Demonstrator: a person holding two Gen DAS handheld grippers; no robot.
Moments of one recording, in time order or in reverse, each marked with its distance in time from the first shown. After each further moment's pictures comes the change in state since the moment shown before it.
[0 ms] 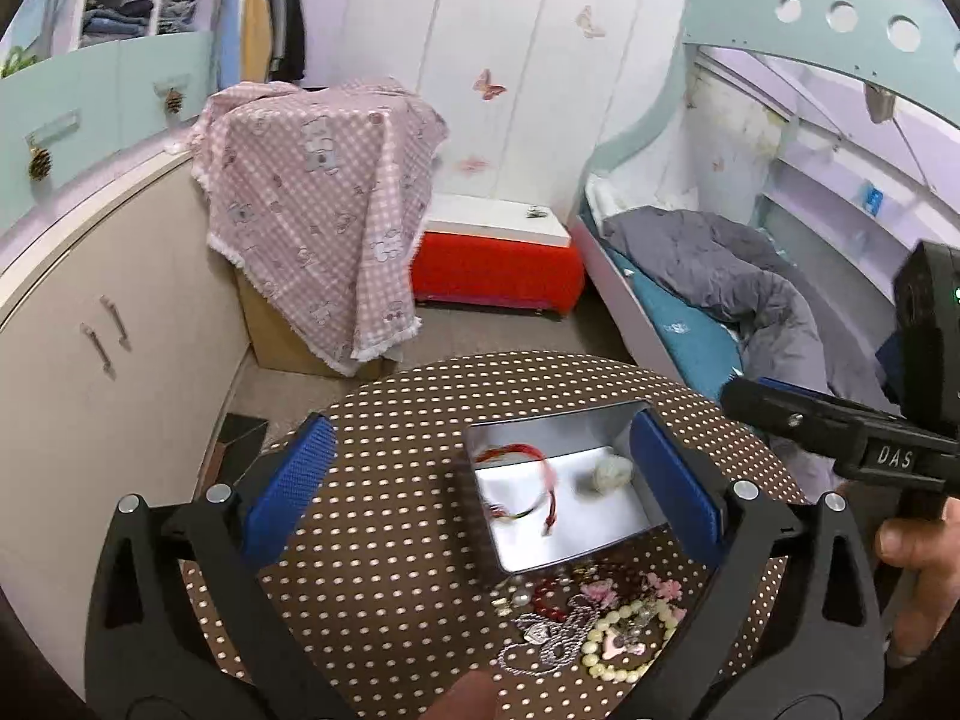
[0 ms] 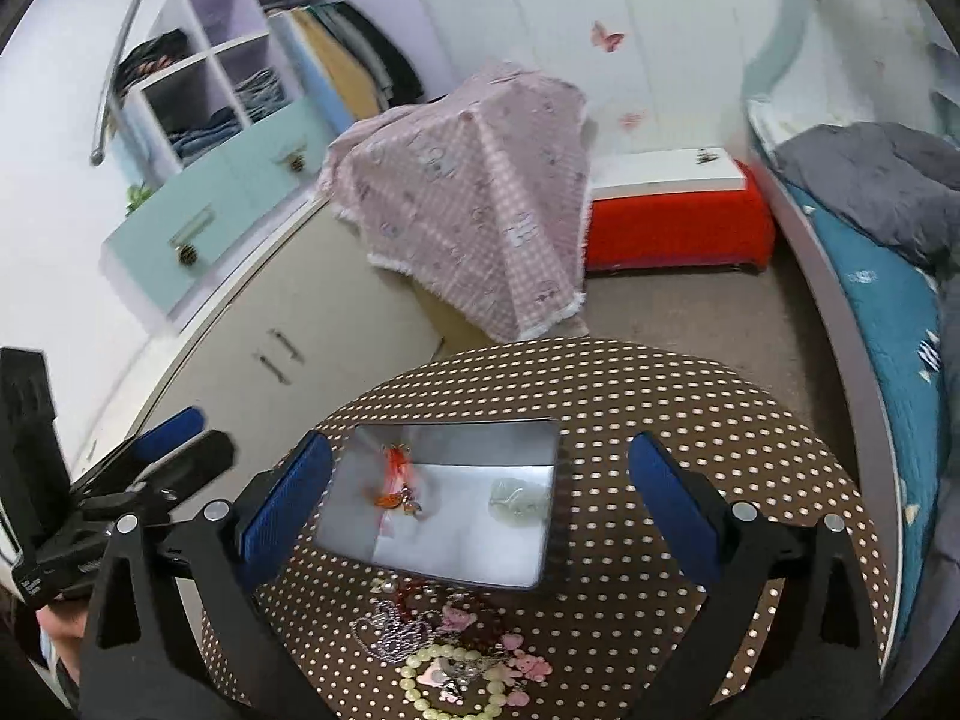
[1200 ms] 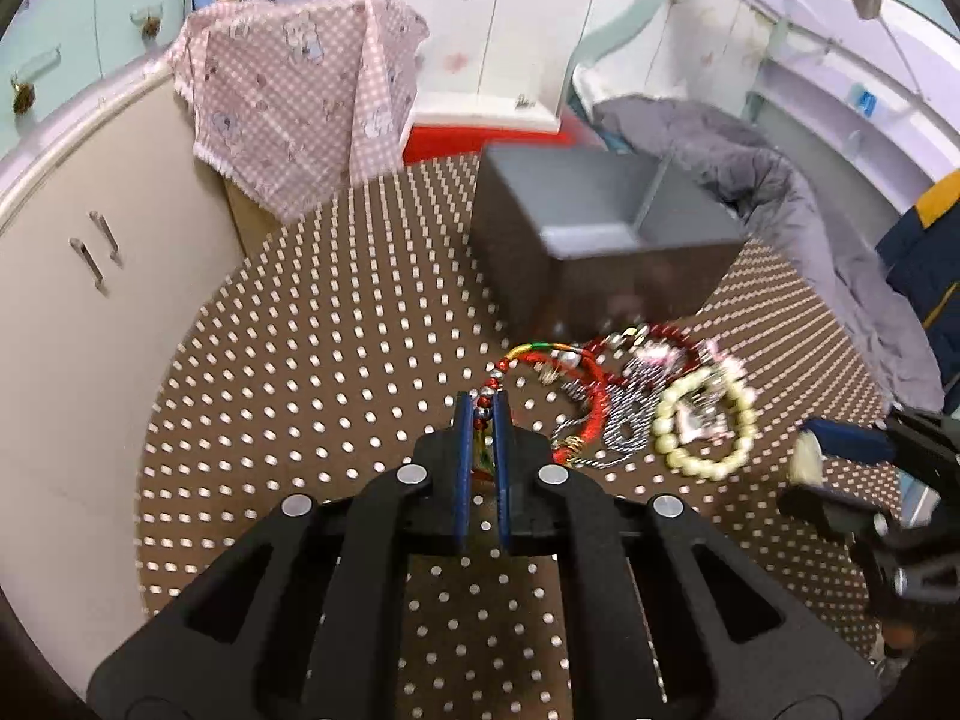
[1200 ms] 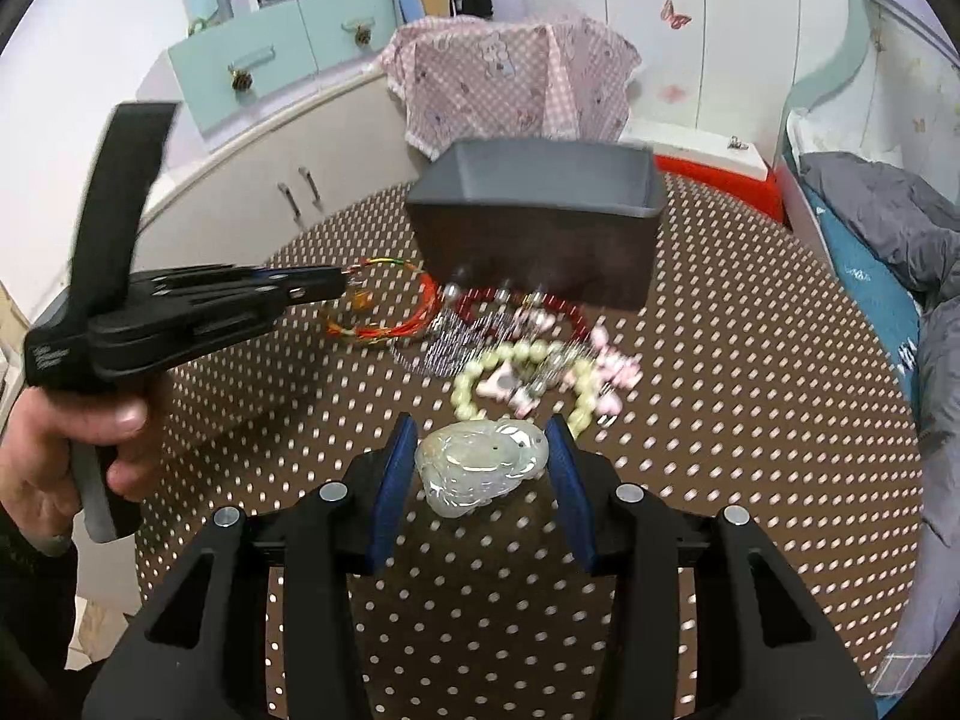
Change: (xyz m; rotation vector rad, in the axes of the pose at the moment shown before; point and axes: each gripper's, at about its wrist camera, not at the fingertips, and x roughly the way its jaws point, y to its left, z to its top) left arm 0.005 0.013 -0.093 0.102 0.214 -0.032; right arm -0.024 0.071 -0.153 -0.247 0.134 -0.055
